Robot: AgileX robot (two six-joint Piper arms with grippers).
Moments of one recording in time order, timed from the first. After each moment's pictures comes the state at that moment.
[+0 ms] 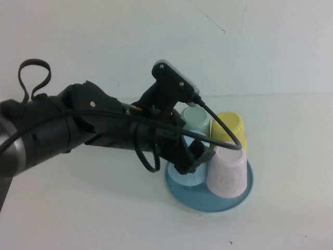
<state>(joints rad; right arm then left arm) 0.01 -0.01 0.02 -0.10 0.42 -0.03 -0.56 1.58 -1.12 -0.84 0.48 1.00</state>
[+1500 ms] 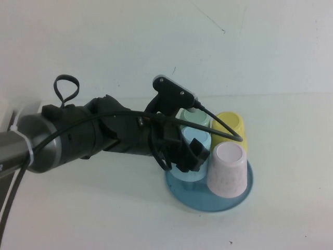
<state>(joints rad) 0.01 -0.01 0.02 -0.10 0.42 -0.03 -0.56 1.72 -1.13 -0.89 0.36 0.94</state>
